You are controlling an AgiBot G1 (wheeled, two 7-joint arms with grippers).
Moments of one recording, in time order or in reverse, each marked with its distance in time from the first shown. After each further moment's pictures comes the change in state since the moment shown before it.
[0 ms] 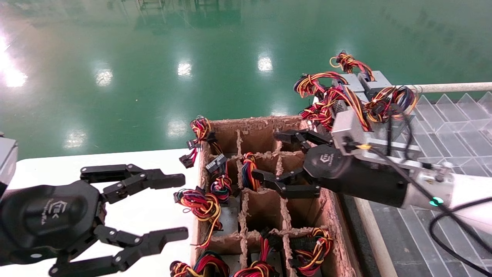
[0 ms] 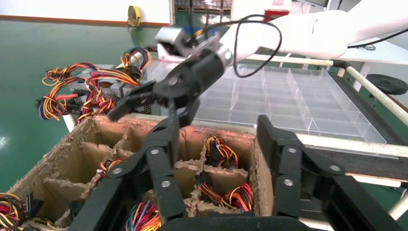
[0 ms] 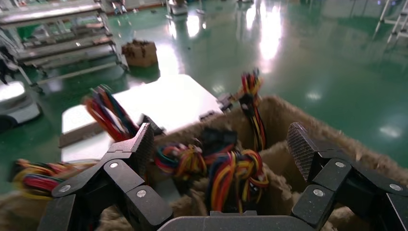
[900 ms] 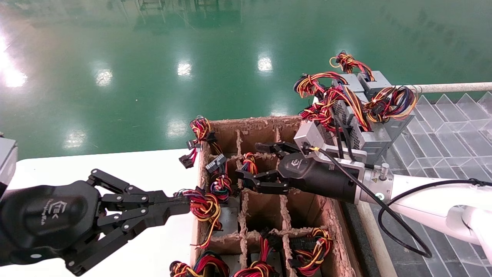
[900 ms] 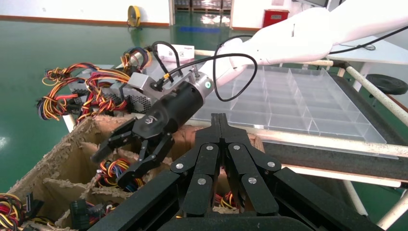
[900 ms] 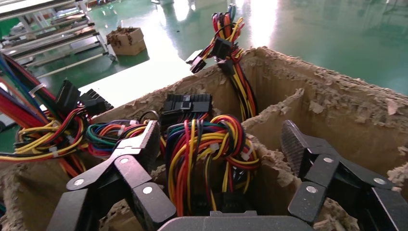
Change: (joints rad) left arm 0.000 0.000 0.000 0.000 0.000 0.000 0.000; right arm 0.167 -0.218 -0.057 -0.539 -0.087 -0.028 -0.243
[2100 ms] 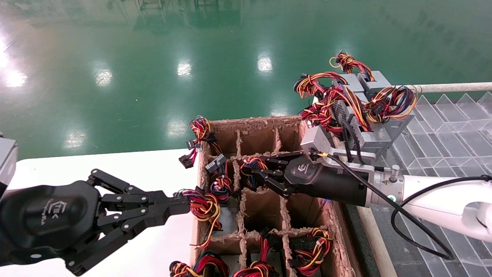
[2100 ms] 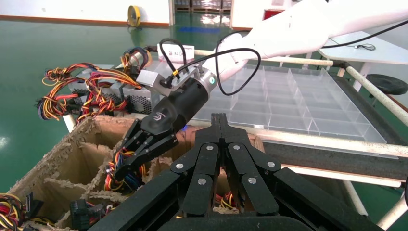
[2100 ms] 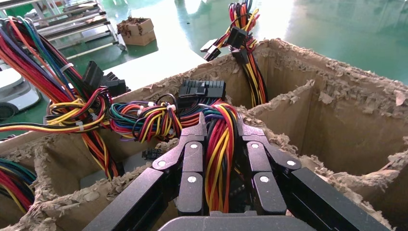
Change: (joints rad) left arm 0.000 0.000 0.000 0.000 0.000 0.000 0.000; right arm 0.083 -0.003 -0.021 -0.170 -0.028 -0.111 -0.098
